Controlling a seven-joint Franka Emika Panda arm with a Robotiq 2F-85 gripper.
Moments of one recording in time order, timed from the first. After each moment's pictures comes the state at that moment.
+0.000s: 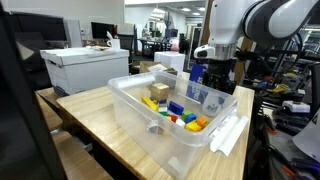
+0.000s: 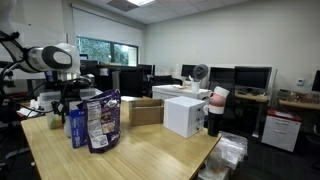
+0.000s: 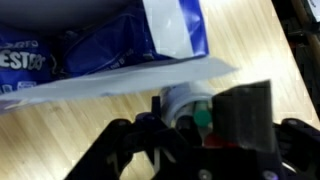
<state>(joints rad) 0.16 -0.15 0.09 -2.68 -0.21 2.39 -0.60</state>
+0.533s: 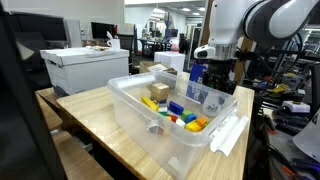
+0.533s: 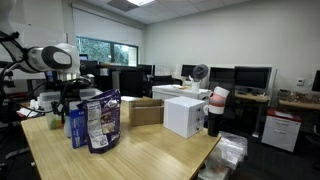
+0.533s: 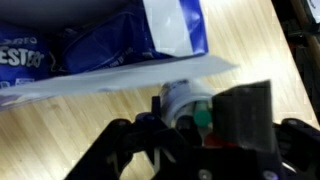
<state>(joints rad) 0.16 -0.15 0.09 -2.68 -0.21 2.39 -0.61</state>
